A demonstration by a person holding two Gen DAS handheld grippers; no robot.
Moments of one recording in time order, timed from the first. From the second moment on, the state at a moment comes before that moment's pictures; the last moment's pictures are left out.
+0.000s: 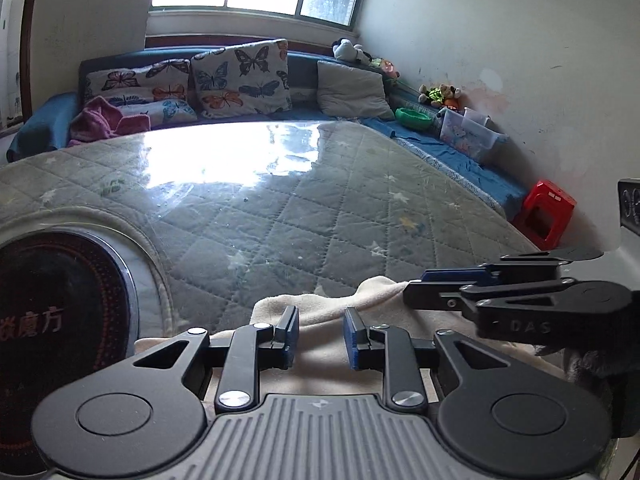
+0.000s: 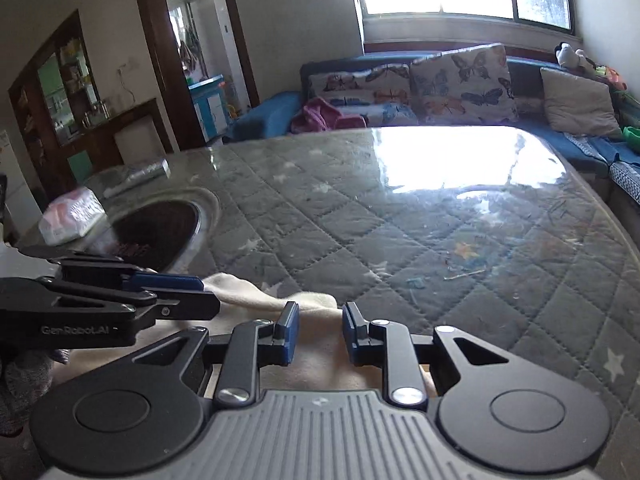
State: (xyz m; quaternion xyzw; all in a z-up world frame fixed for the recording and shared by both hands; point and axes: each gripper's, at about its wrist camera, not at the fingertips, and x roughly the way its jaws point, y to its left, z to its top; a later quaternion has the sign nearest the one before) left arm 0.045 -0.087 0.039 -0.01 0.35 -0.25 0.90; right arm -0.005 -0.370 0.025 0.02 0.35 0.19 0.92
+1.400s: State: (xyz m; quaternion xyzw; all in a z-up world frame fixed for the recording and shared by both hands) left arm -0.060 -0.021 0.030 -0.06 0.32 -0.20 0.92; right arm -0.135 -0.356 0.026 -0.05 0.30 0.25 0.92
